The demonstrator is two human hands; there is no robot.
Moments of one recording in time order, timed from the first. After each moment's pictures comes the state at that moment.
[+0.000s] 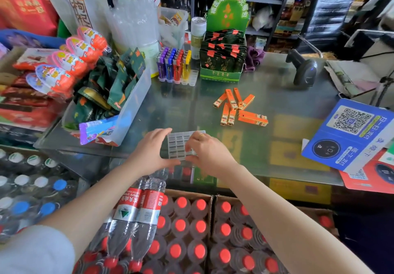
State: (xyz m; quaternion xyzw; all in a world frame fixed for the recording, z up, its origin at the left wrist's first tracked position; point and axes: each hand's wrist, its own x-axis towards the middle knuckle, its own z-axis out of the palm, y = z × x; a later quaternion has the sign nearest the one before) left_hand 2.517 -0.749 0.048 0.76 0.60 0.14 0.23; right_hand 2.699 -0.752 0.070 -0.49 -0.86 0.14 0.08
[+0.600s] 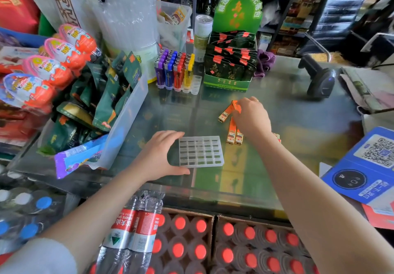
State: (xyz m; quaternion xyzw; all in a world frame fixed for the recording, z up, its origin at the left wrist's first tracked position) left_hand 2.524 -0.691 0.037 0.79 0.54 0.17 0.26; right_hand 2.757 -0.616 0.084 -0.73 -0.65 0.10 0.16
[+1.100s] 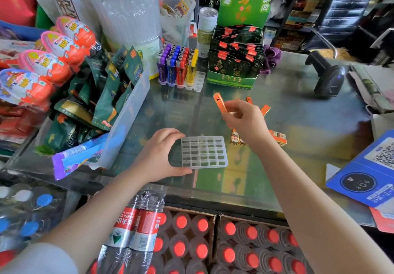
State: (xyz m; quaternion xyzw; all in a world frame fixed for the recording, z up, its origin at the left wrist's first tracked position) left_hand 2.521 -0.691 0.032 0.79 0.53 0.20 0.23; right_hand 2.743 -0.638 0.087 -0.62 -0.63 0.32 0.35
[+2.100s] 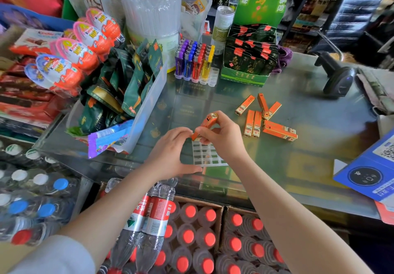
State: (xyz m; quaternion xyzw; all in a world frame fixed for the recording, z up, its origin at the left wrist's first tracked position) left_hand 2.513 -0.715 0.030 0.79 0.55 0.19 0.21; right_hand 2.670 -0.689 0.066 -0.54 -0.61 0.43 0.39
